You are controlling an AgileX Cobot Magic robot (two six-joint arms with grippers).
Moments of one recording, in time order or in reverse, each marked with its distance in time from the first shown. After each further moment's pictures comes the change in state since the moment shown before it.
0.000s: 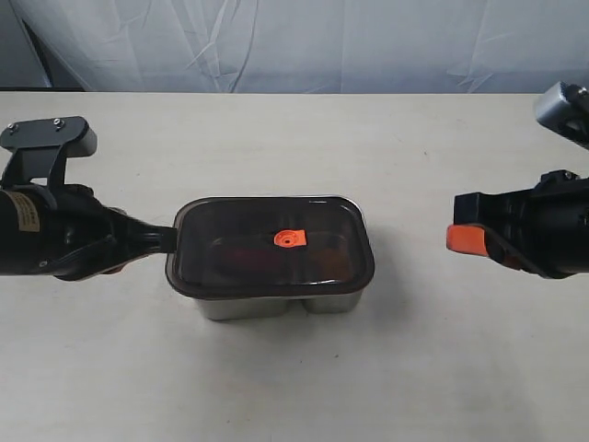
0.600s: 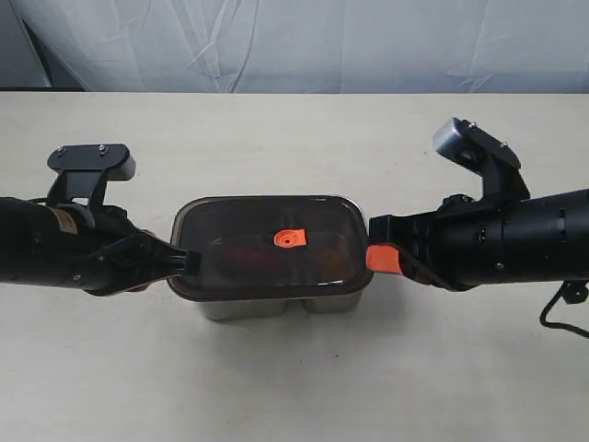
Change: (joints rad) left arm 0.000 0.142 0.000 -0.286 -0.052 0.321; right arm 0.184 0.267 0.005 0.475 -0.093 -0.401
